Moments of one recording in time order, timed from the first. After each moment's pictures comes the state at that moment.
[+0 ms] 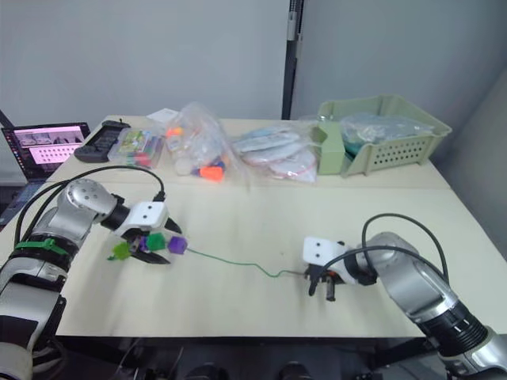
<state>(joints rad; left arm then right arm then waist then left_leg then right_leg) -0.93 0.76 -0.34 0.80 0.12 -0.26 -1.60 -0.41 -0.90 0.34 -0.30 0.02 0.61 1.15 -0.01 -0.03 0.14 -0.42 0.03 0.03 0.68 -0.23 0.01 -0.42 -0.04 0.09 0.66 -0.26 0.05</state>
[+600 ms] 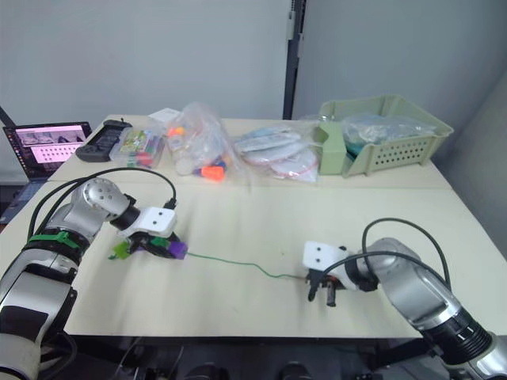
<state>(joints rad) -0.98 0.73 -0.37 0.88 0.18 -0.35 -1.61 -0.38 -0.92 0.33 -0.34 0.03 0.64 1.13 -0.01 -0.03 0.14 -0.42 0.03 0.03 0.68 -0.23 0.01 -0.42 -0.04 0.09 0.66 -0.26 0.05</state>
